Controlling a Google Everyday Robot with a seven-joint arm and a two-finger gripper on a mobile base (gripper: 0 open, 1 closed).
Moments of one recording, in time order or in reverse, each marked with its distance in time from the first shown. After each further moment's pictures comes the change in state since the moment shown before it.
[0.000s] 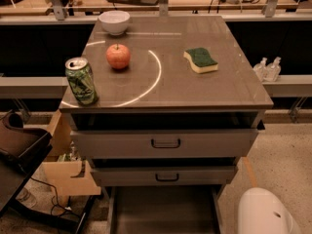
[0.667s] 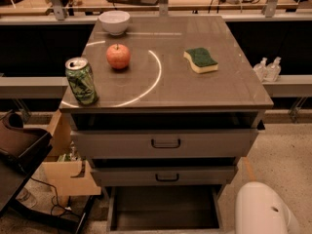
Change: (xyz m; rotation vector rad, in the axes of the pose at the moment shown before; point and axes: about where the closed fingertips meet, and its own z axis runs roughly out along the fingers) arm 0.017 -0.055 -0.010 0.076 0.067 -0.002
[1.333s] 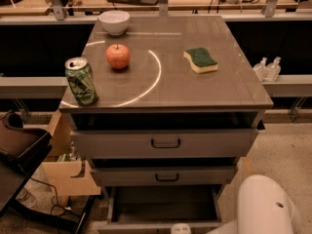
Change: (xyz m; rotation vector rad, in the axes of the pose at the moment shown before) arm 0.010 -0.048 -0.032 0.085 0.063 -0.009
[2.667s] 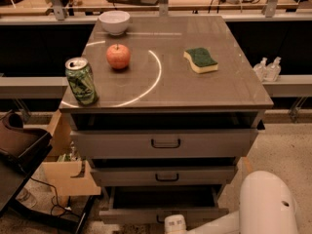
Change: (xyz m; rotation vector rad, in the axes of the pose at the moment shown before) arm -0.014 -0.080 -0.036 0.203 0.012 -0.058
